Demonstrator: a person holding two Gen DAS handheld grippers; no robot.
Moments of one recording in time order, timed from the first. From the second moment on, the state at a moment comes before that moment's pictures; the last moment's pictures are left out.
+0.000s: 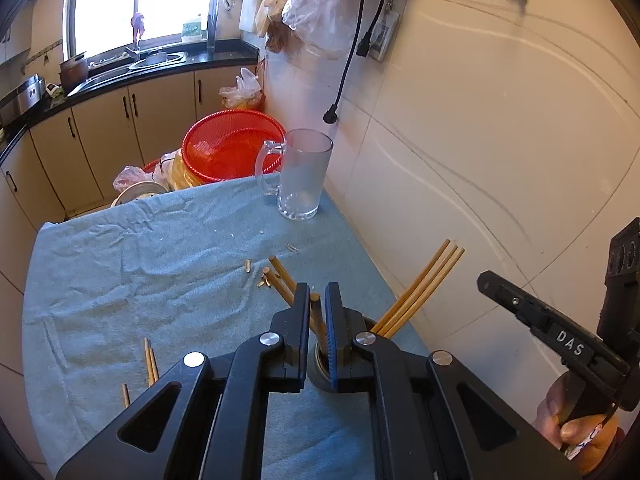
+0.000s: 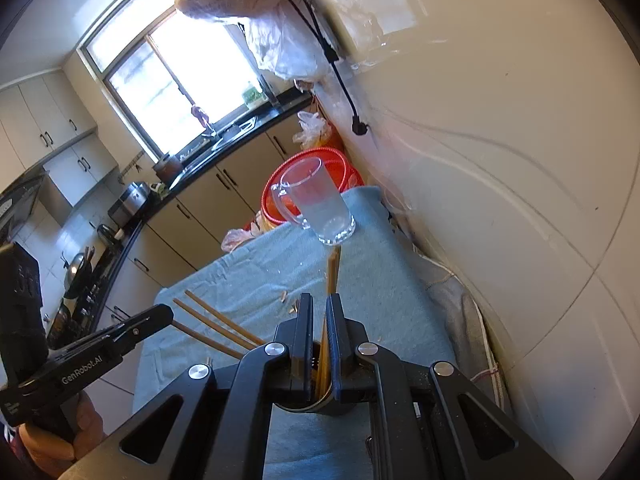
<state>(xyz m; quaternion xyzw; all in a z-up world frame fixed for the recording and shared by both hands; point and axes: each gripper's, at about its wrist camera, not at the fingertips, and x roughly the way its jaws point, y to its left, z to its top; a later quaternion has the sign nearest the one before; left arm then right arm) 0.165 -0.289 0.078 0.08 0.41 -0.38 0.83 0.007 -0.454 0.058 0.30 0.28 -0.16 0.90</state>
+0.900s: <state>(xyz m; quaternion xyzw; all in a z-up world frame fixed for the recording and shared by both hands) 0.154 -0.185 0.121 0.01 0.38 -0.34 0.86 -0.012 -0.376 0.077 0.25 0.30 -0.11 0.91</state>
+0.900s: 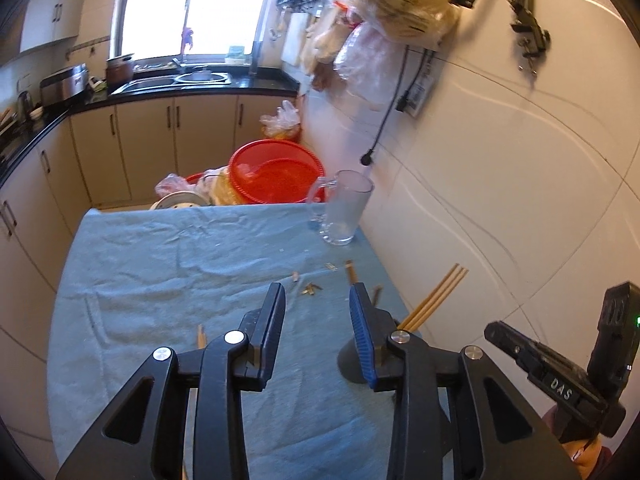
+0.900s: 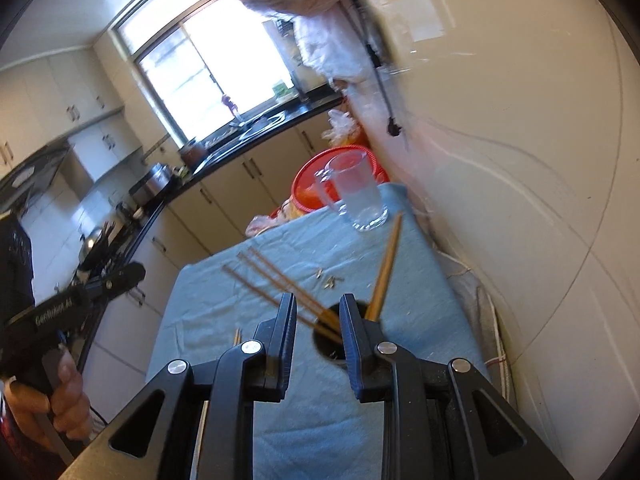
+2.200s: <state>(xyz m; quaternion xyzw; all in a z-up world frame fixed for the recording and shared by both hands) 0.202 -0.051 -0.093 0.04 0.57 -0.24 0.78 0.048 -0.244 -0.007 0.17 0.48 -0.02 0.86</state>
